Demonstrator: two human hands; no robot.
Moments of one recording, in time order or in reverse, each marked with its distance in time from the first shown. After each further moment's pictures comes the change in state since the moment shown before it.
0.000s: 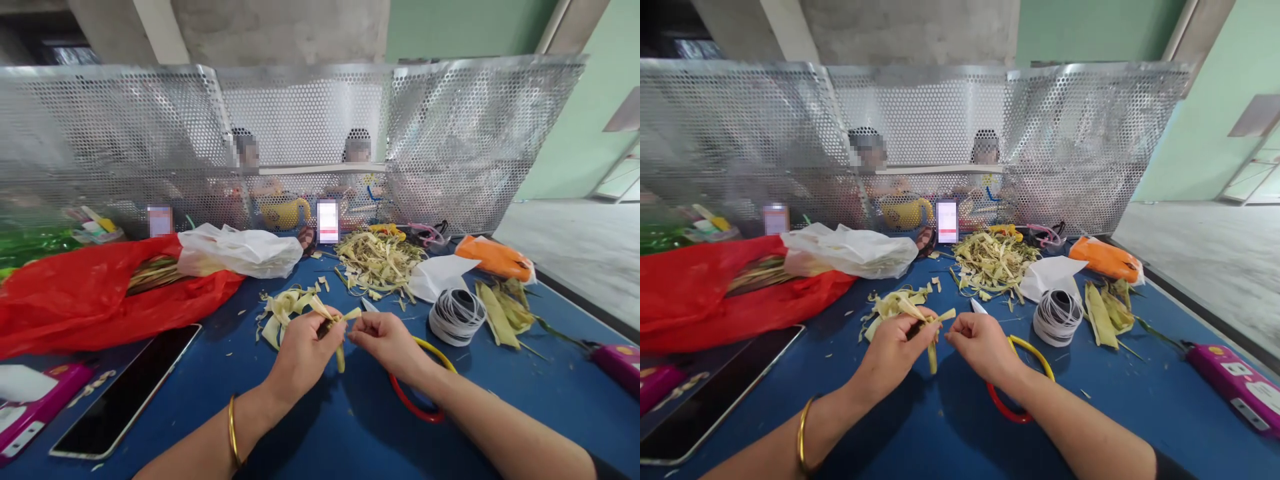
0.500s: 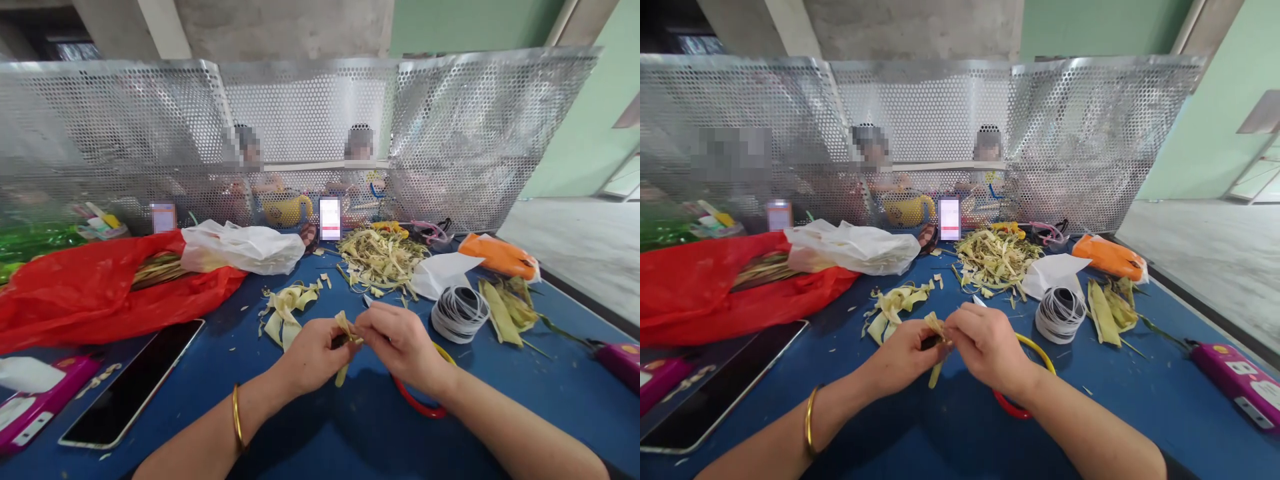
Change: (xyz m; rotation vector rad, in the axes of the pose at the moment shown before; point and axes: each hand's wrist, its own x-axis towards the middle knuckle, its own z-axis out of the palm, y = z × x) left_hand 0.000 -0.008 0.002 0.042 -0.379 0.064; right_hand -0.017 -0.030 -0.019 -0.301 0.091 -0.632
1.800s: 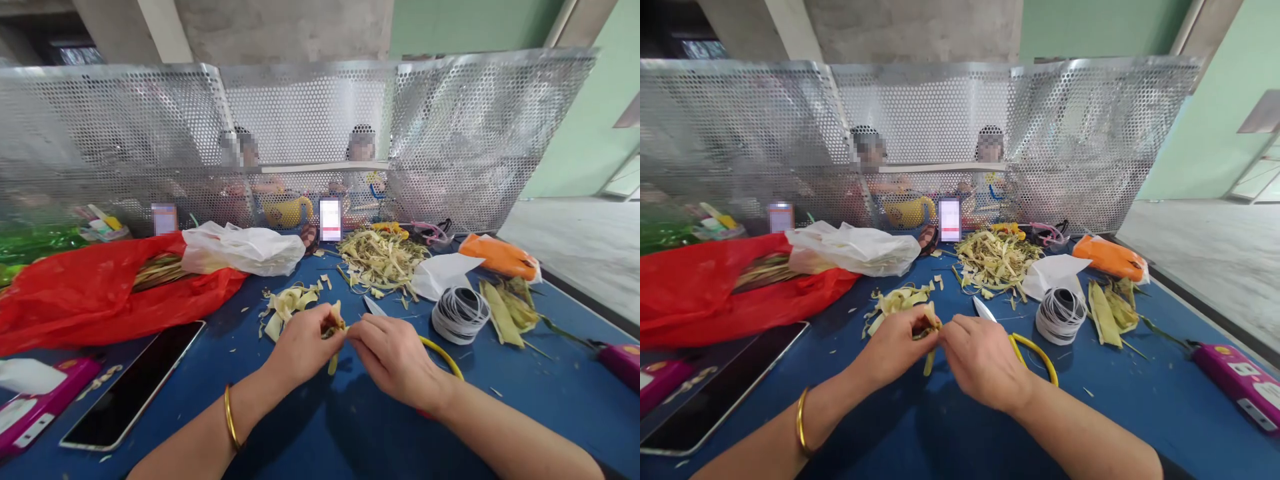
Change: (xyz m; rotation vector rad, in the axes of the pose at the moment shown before) left_hand 0.003 -0.004 -0.011 0.073 0.221 -0.096; right_hand -0.006 -0.005 0.009 -0.242 -0.100 -0.066
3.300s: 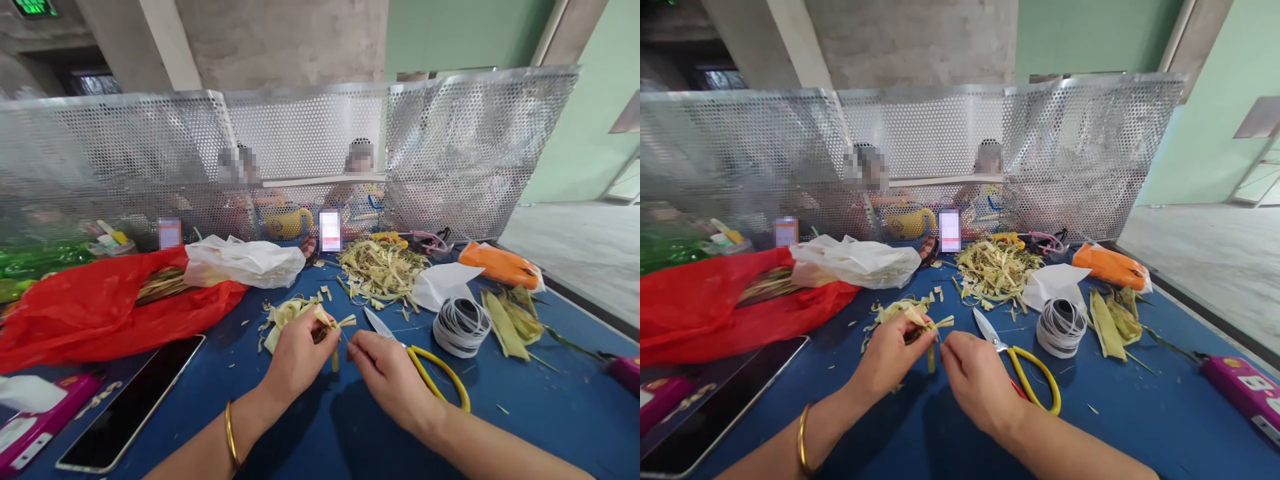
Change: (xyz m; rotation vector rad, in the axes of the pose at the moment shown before) left_hand 0.003 -0.003 0.004 -0.018 0.205 0.032; right_hand 0.000 -0.005 0.018 0.396 0.003 0.417
